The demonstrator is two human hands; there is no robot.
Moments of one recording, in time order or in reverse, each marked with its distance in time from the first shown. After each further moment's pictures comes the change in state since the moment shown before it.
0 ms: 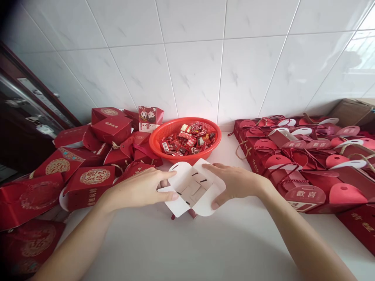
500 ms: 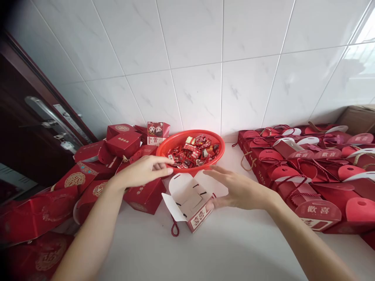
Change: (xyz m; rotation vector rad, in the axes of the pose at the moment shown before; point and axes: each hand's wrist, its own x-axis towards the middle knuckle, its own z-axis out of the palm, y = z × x) left_hand 0.026 -0.031 -0.045 -0.195 0.244 0.070; right_hand -0.003 -0.004 -0.006 0.063 0.218 -0.150
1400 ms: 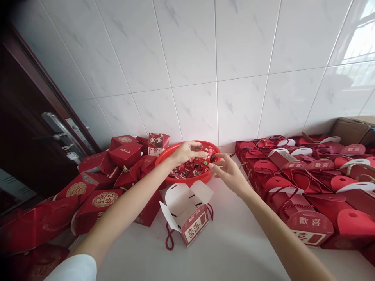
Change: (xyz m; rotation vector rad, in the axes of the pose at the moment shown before) left_hand 0.125 0.054 0.031 -0.670 0.047 0.350; right_hand 0.038 0.027 0.004 0.740 0.605 0.024
